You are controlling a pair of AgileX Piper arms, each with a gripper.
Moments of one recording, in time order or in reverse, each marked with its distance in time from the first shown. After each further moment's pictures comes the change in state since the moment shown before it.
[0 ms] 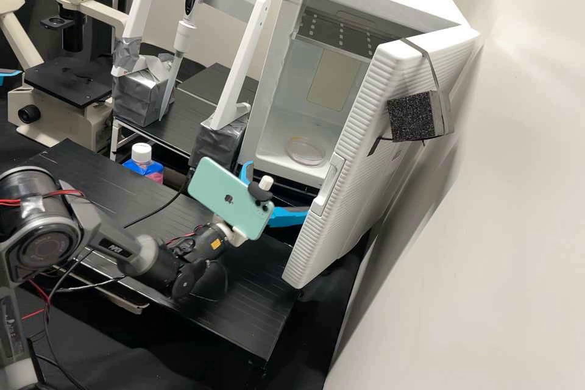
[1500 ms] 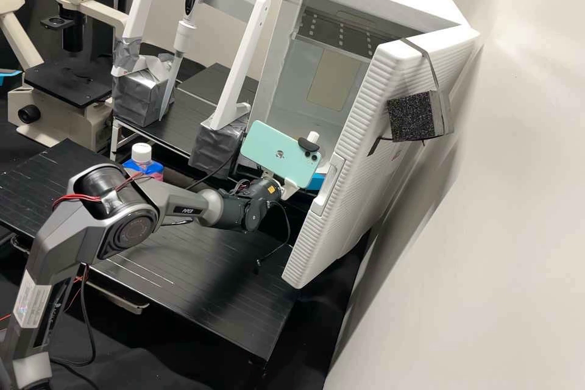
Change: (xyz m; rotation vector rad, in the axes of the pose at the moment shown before) left arm 0.000 0.000 0.000 0.000 0.000 0.000; right arm 0.134 -0.002 -0.011 -0.058 -0.066 -0.158
